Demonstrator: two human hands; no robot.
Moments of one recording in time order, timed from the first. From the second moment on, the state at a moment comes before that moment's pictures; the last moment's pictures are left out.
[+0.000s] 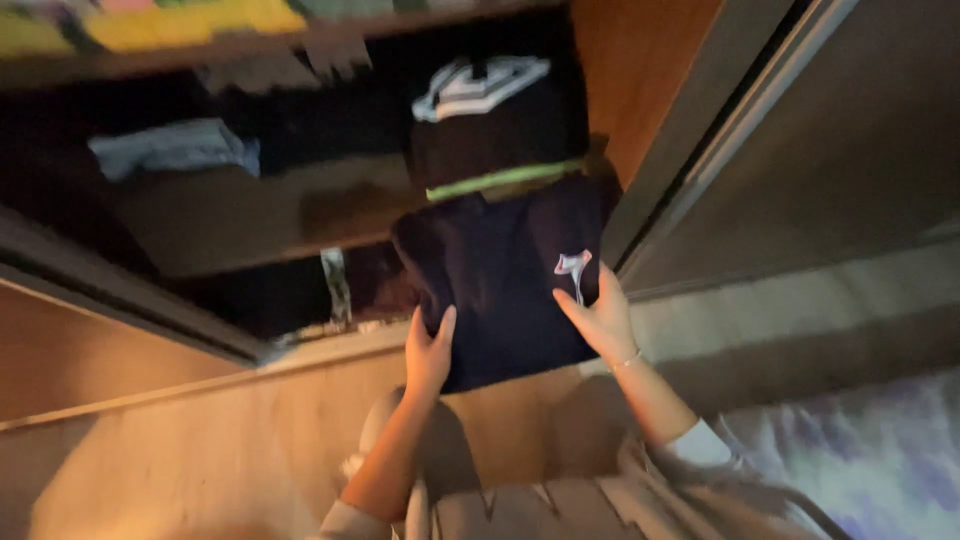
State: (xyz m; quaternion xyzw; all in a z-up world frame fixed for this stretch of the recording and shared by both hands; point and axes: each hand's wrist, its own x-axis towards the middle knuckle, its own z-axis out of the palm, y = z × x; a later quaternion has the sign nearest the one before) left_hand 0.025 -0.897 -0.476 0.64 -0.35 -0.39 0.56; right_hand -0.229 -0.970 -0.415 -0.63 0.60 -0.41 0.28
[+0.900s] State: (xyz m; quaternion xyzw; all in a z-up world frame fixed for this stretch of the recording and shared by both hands) left_hand 0.138 -1.240 -0.392 0.71 -0.45 -0.28 0.46; right_hand -0.160 -1.214 -0.327 -0.74 0.51 -0.43 -0.12
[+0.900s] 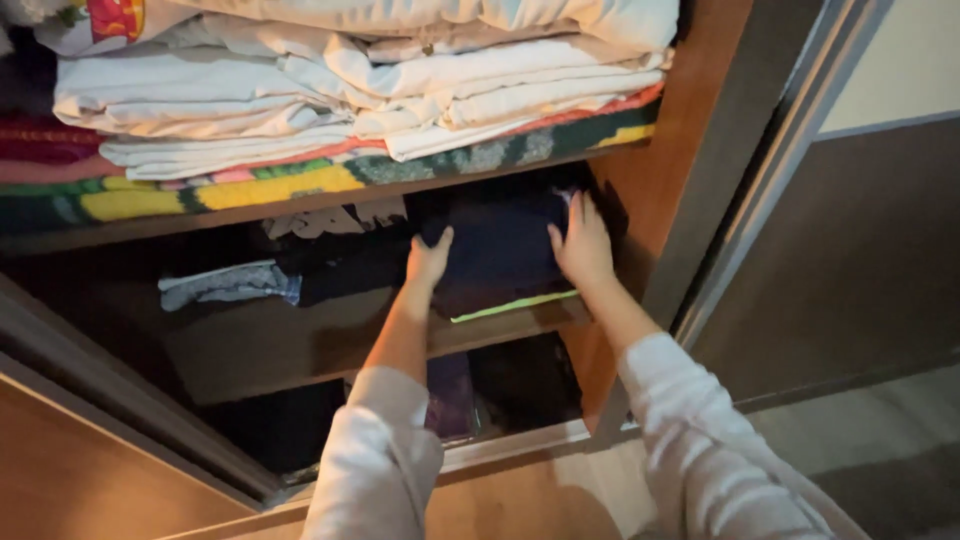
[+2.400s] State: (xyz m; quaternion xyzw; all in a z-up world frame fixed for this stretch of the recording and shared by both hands) left_hand 0.053 -1.084 -0.440 0.64 -0.68 0.22 0.28; right_hand -0.154 -1.154 -0.439 -0.79 0.46 -0.40 -0.05
